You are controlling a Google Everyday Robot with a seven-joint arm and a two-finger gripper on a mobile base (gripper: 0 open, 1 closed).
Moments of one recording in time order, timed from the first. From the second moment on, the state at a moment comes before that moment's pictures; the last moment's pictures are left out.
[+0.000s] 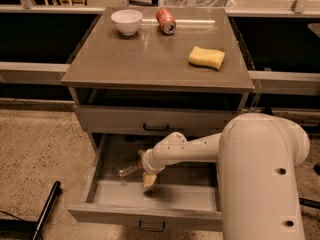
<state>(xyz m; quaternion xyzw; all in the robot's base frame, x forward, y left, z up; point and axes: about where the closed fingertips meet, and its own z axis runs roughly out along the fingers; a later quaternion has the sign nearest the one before) 0.603 0.070 0.388 -0.75 0.61 0.07 0.25</state>
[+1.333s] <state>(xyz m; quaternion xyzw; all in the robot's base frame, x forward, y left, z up) 0.600 0.059 0.402 -0.73 0.62 0.12 0.26</state>
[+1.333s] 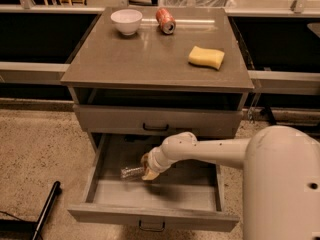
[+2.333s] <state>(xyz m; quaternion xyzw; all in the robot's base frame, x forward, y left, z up) 0.530 0.030 0.586 -0.73 0.60 0.09 0.32</state>
